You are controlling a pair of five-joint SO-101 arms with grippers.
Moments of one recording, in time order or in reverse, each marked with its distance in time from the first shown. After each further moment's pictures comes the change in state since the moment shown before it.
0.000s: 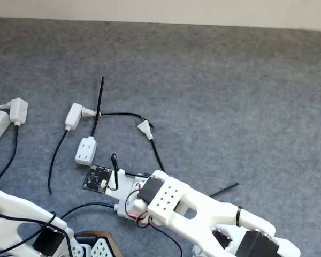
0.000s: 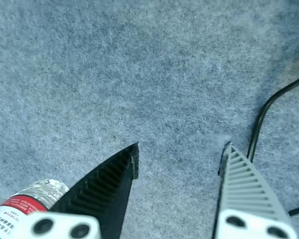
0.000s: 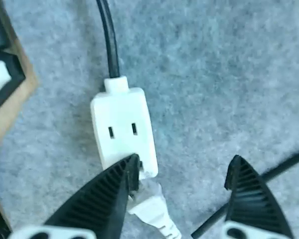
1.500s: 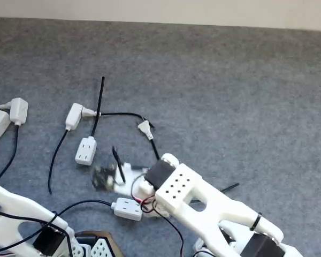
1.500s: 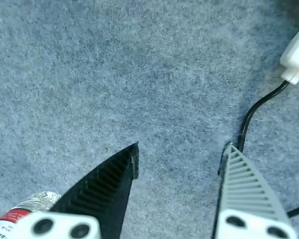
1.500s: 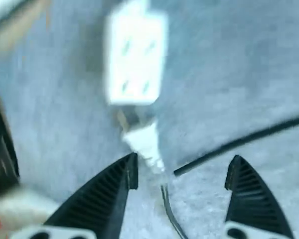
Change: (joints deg) left arm 2.5 0.0 0.0 0.0 0.0; right arm 6.8 -6.3 -8.3 21.1 19.3
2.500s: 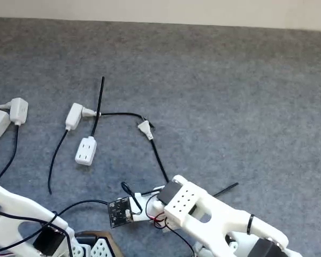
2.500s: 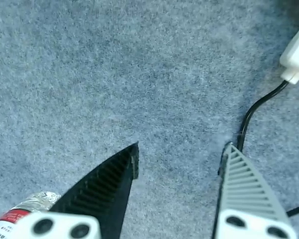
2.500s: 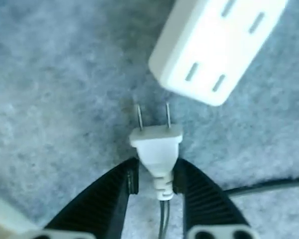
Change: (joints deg) left arm 0.0 0.0 0.0 0.0 0.0; right arm -0.6 -2.1 21.4 -16.5 16.6
